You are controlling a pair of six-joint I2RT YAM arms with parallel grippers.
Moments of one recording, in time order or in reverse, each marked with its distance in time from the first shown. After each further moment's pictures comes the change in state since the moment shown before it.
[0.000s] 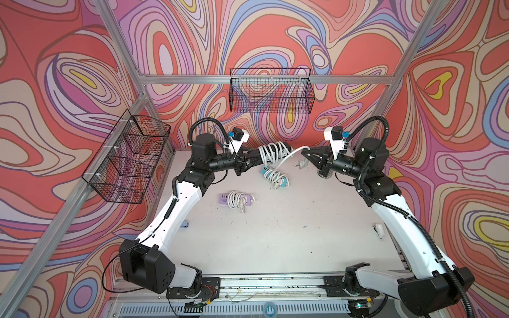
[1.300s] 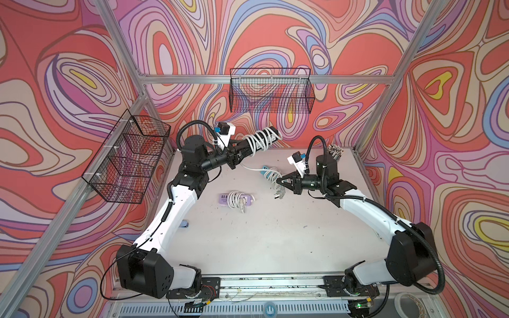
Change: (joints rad) left arm 0.065 -0.039 -0.072 0.204 -0.090 -0.140; right arm 0.155 0.267 -0.220 0.111 -0.018 0.095
